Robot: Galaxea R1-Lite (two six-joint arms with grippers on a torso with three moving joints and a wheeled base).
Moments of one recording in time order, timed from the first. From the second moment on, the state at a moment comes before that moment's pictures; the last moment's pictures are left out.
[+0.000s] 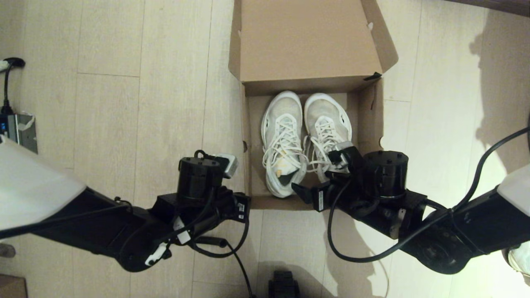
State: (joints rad) left arm -0.61 1.92 -0.86 -0.65 0.21 -0.04; right arm 0.60 1.93 -0.82 -0.90 -0.06 0.06
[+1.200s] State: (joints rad) left arm -0.61 1.90 -0.84 -0.69 0.21 -0.05; right arm 0.59 1.97 -0.94 -0.73 -0.17 0.03
